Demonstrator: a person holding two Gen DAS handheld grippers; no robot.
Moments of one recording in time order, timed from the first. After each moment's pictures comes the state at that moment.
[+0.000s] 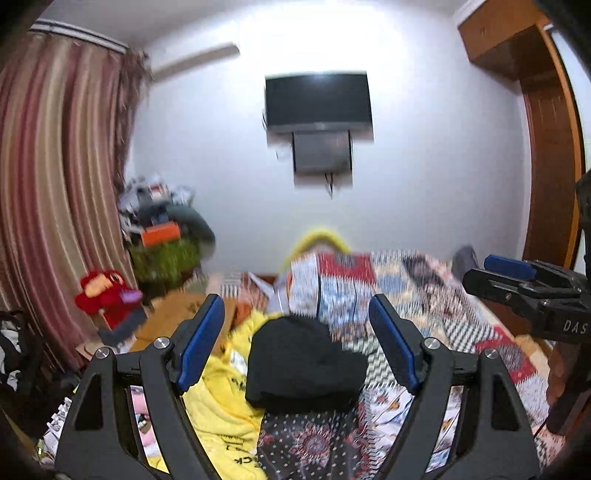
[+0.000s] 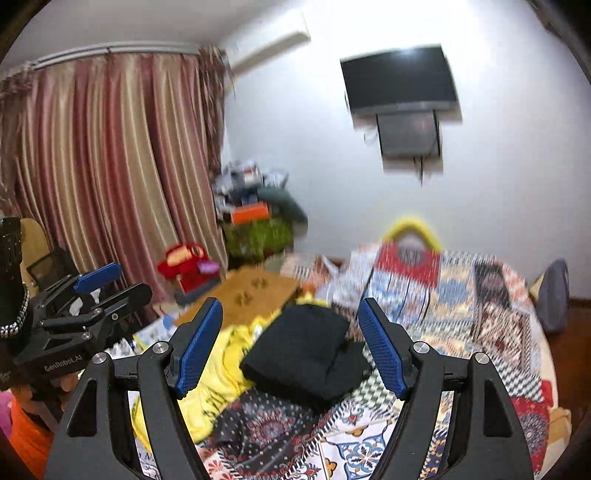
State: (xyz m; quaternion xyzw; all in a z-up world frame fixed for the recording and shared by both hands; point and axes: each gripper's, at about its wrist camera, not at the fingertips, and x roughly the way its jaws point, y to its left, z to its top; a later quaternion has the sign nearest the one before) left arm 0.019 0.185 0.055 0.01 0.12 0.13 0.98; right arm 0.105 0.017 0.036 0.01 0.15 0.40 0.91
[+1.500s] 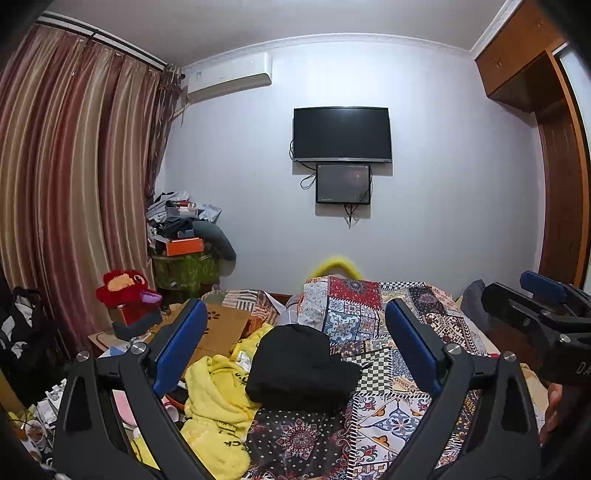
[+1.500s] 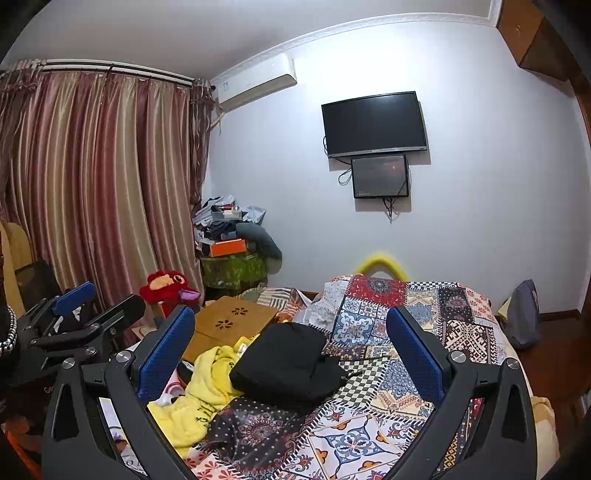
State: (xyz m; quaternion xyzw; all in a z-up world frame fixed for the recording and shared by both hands) left arm -0.045 0.142 0.042 -0.01 0.07 0.18 0.98; right arm 0.045 -0.004 0.034 0.02 0.09 0.34 0.94
